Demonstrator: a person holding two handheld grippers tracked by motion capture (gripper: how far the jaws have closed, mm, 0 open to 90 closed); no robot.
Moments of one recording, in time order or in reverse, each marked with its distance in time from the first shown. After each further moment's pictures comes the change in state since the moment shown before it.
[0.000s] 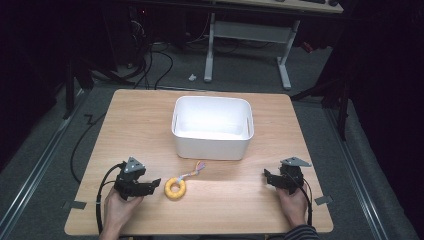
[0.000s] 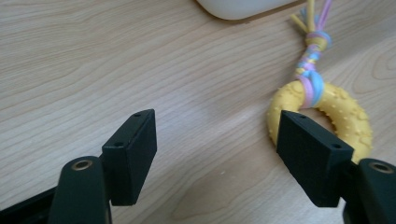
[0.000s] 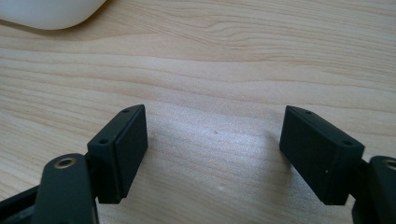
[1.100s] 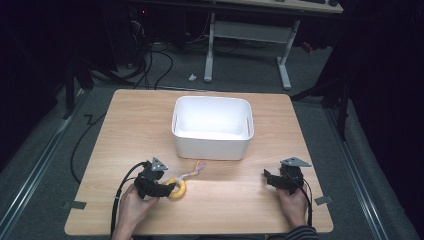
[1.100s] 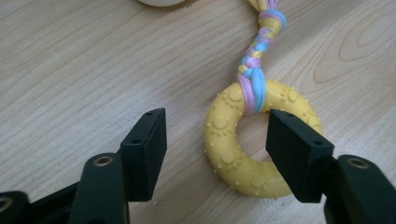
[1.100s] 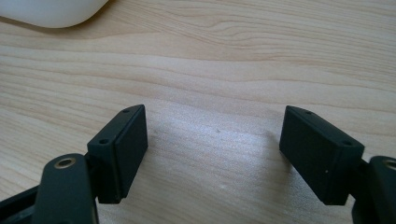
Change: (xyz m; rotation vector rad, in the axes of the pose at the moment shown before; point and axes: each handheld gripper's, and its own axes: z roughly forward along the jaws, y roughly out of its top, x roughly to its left) left arm -0.039 0.024 0.027 0.164 -0.018 0.099; right arm 0.001 0.000 -0.001 0.000 0.008 -0.004
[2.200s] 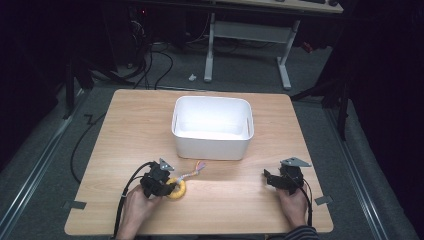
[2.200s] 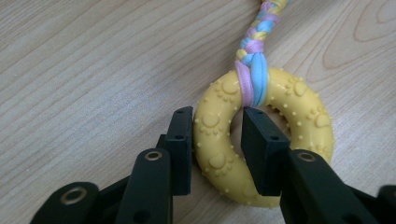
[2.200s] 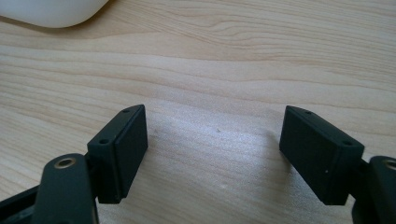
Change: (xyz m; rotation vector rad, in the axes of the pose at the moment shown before) left arm -0.007 0.006 0.014 0.083 0.007 0.013; right arm 0.000 0.000 0.000 0.000 0.000 -0.002
